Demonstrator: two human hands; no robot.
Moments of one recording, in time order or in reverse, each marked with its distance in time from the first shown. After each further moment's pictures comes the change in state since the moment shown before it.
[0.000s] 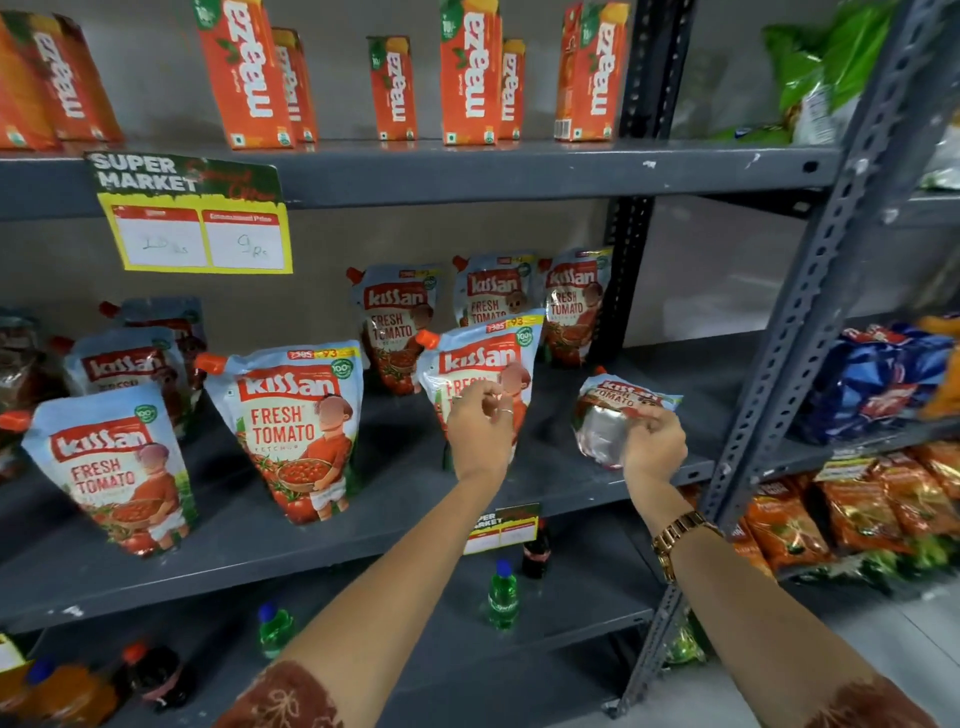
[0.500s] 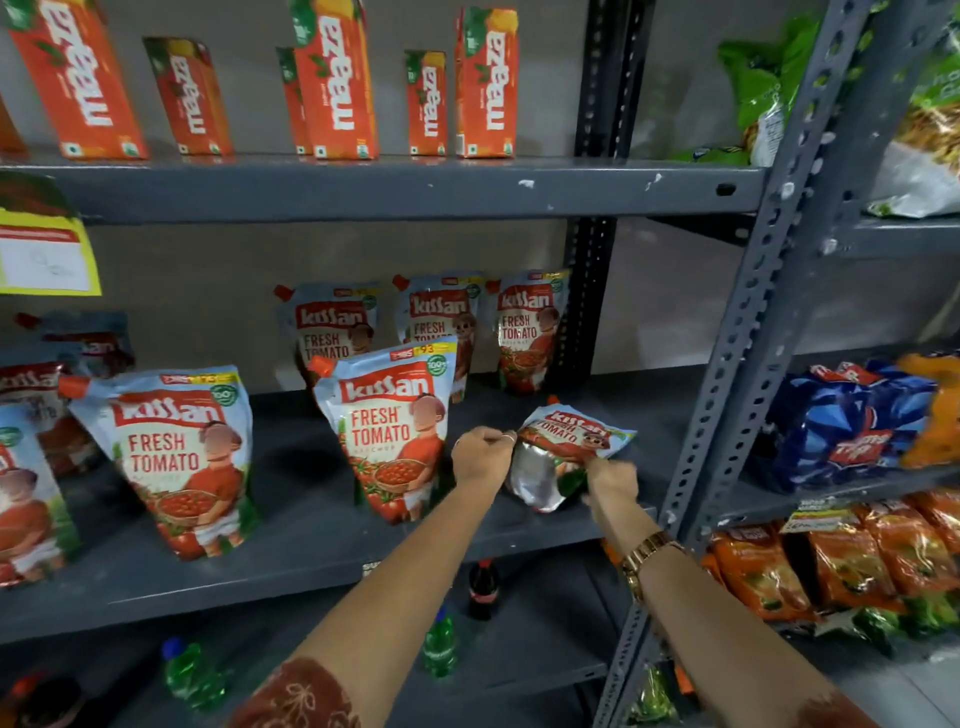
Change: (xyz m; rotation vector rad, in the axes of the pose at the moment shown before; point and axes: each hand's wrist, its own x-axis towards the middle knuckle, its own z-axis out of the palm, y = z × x) left_hand 0.008 0.008 0.140 0.084 -0.169 -0.420; right_hand 0.109 0.045 0.004 0.022 -0.363 0.402
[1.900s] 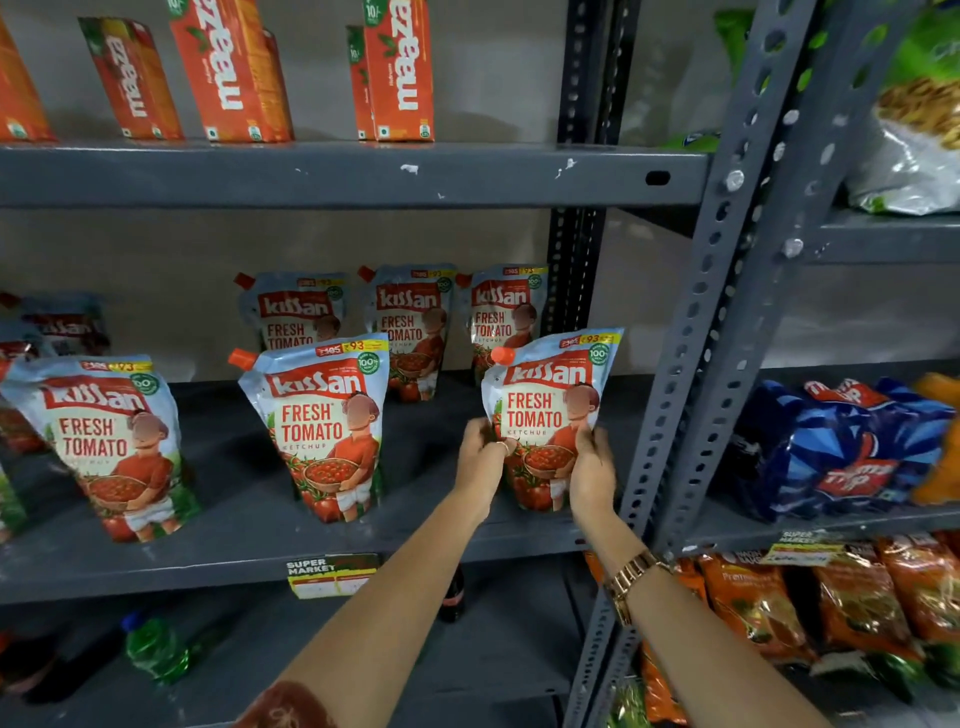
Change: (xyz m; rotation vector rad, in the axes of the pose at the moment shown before) left_hand -0.025 0.019 0.055 -0.407 -0.161 -0.058; right_hand 0.036 -0.009 -0.026 0.122 -0.269 -0.246
